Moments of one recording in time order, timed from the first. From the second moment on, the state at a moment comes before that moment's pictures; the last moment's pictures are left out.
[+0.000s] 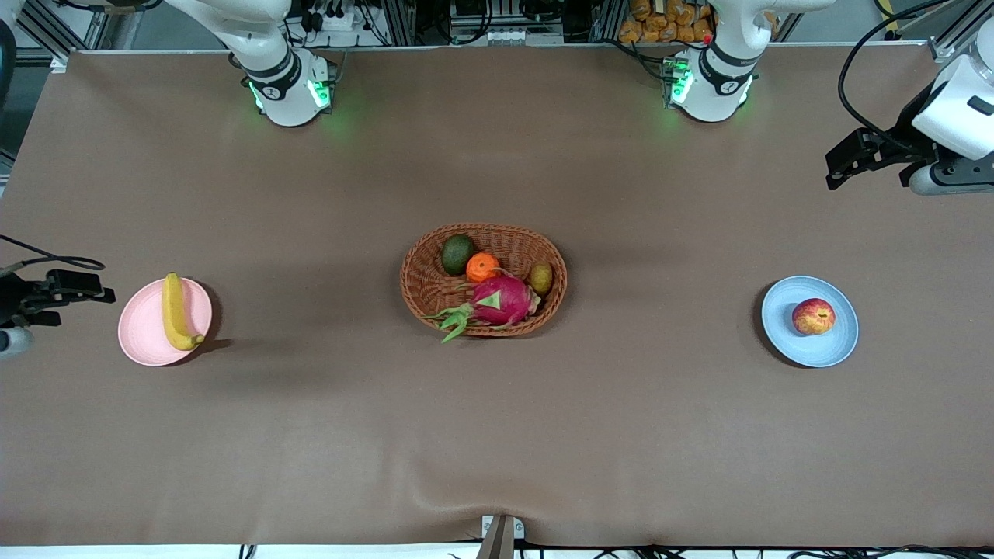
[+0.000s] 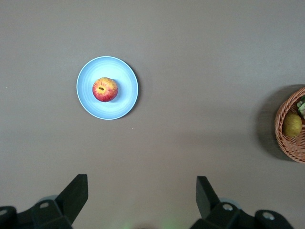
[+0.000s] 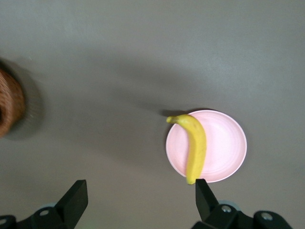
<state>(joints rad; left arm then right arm) -0.10 -0.08 -0.02 -1.63 0.04 1.54 -0.14 -0.20 0.50 0.04 -1.09 0.10 1.41 -0.43</state>
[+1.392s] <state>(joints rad) -0.09 -0.11 -0.01 -1.62 0.04 1.51 -0.14 0.03 0.03 -0.10 -1.51 0.04 1.53 -0.01</state>
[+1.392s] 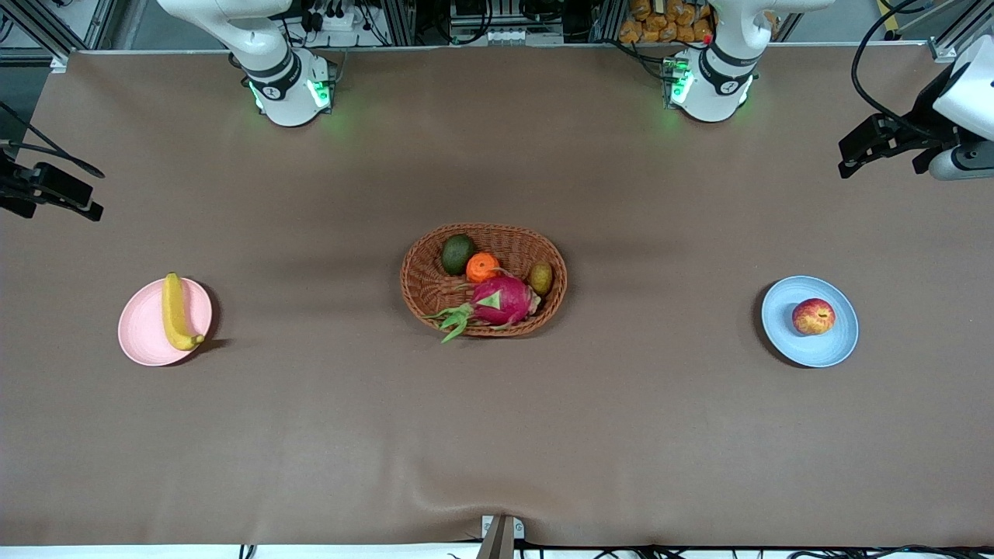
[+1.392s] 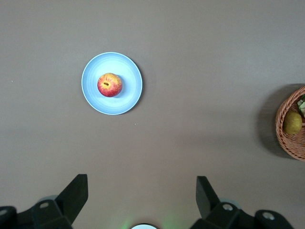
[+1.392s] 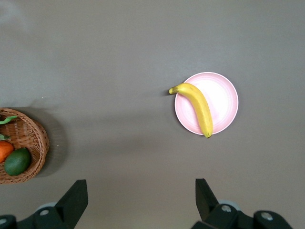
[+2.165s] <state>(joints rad) -0.09 -0.11 -0.01 -1.61 0.04 1.49 -0.14 -0.03 0.03 -0.04 -1.51 0.04 1.54 -0.06</state>
